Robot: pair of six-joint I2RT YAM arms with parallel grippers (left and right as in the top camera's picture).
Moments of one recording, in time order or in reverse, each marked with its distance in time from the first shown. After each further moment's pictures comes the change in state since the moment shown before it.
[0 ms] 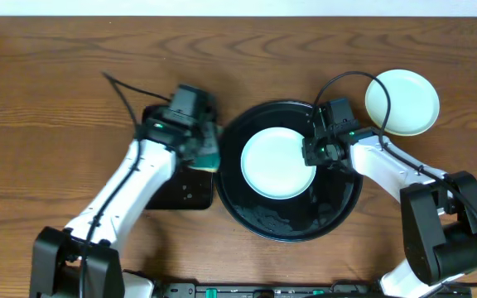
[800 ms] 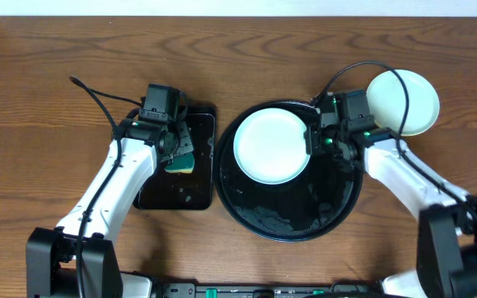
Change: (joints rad) left arm 0.114 0.000 -0.034 -0.014 -0.048 0.026; right arm -0.045 -0.137 -0.008 0.074 -0.114 -0.040
